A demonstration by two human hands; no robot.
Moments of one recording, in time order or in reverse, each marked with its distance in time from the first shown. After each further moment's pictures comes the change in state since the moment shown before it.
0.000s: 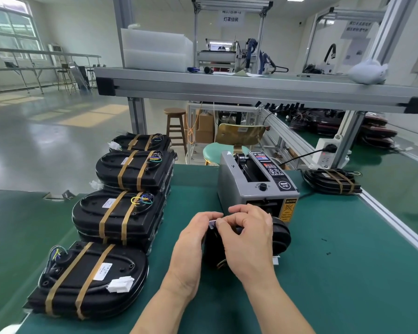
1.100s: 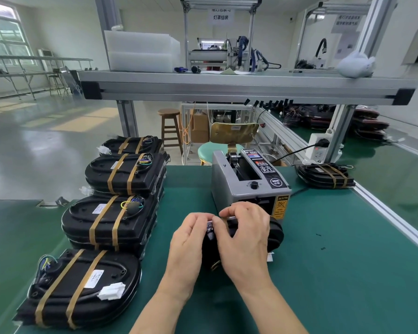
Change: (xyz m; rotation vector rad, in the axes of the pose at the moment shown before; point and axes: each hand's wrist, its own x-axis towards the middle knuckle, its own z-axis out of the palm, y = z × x) left_hand 0.005 -0.001 0.009 0.221 0.127 0.082; right_hand 0.003 0.013 0.002 -0.117 0.126 -0.151
